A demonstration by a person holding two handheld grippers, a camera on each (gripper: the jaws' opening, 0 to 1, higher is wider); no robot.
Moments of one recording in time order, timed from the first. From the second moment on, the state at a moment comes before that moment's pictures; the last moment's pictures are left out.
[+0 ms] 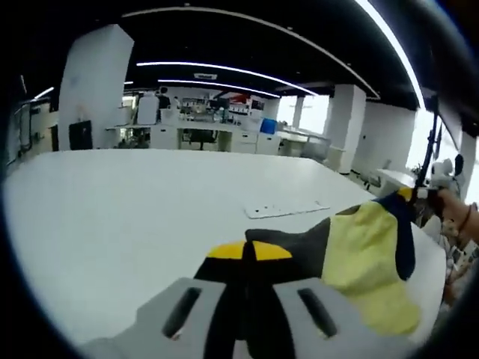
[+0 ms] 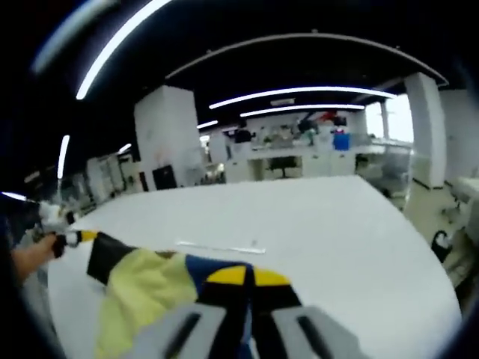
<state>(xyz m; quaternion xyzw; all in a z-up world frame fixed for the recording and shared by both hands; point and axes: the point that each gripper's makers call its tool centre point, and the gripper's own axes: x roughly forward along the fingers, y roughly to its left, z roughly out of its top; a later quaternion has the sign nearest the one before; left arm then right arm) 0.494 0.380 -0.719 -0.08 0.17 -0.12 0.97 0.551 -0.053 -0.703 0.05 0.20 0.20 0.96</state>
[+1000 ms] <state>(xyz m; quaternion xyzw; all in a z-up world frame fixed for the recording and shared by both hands) 0.454 0.385 -0.810 -0.06 0.29 -0.11 0.95 0.495 -0.083 -0.833 0.03 0.38 0.17 0.91</state>
